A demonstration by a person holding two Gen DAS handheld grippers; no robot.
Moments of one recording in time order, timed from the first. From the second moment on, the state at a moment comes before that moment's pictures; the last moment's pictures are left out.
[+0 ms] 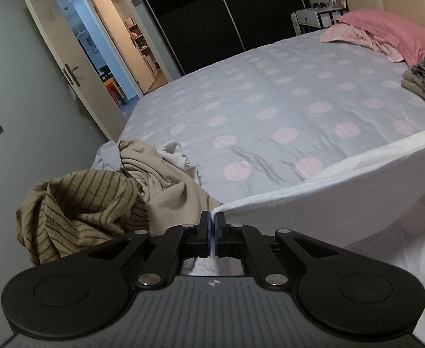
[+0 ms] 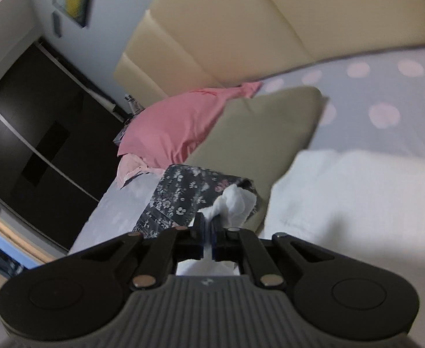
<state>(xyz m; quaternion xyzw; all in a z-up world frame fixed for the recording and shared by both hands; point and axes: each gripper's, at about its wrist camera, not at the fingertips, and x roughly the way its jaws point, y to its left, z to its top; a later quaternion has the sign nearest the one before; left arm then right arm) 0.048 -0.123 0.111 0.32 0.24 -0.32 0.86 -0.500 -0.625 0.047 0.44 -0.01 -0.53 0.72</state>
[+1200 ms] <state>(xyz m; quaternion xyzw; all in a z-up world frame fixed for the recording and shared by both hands) -0.033 -0.072 -0.012 0.54 0.37 -0.41 0.63 -0.562 -0.597 0.010 0.37 0.34 -0.60 0.62</state>
